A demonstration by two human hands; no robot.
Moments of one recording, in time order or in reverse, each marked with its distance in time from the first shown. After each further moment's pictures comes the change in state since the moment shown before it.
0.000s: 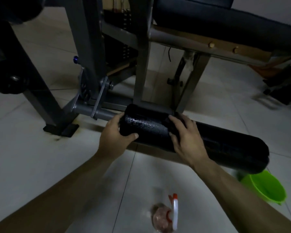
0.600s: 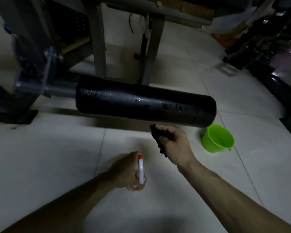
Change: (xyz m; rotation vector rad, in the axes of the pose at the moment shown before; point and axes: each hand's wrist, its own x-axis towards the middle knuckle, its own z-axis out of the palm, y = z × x) left_hand -0.158 -0.018 0.121 0.445 -0.953 0.227; right_hand -0.142 0.015 -0.043 0.817 -0.026 0.688
